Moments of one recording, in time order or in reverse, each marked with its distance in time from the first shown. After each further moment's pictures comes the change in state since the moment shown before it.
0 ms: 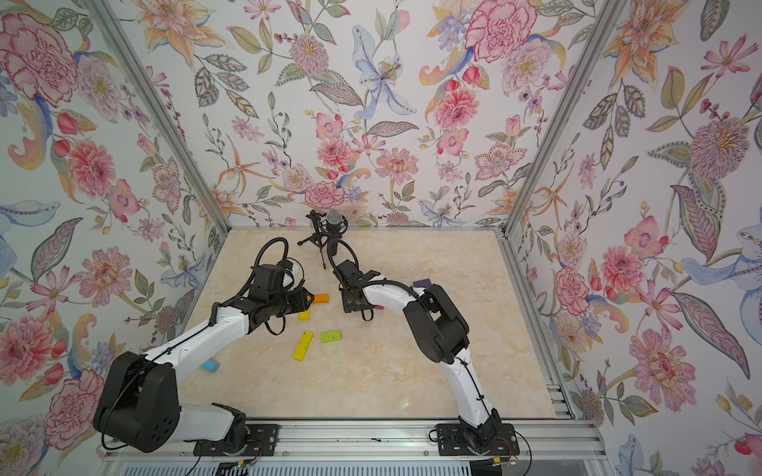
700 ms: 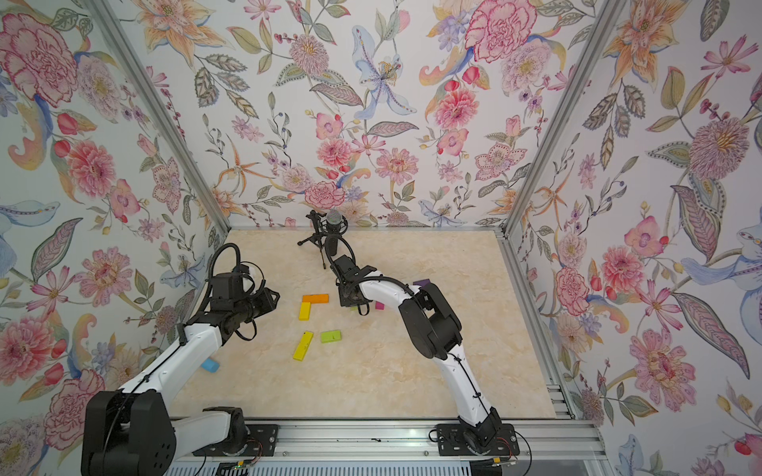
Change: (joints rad) left arm 0.259 -0.126 -0.119 0.050 0.039 0.008; right arm -0.005 0.073 0.112 -0.028 -0.016 -0.003
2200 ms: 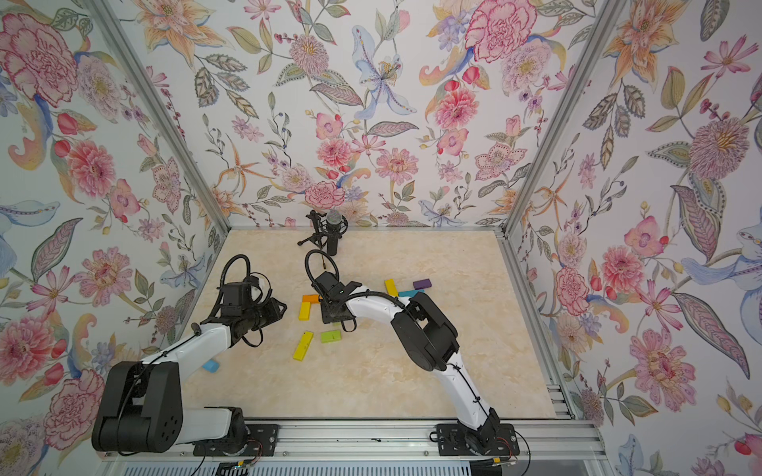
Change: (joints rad) left arm 0.012 0.124 -0.097 0.144 0.066 -0.008; right arm 0.141 -0.051 -0.087 0.082 -0.043 0.120
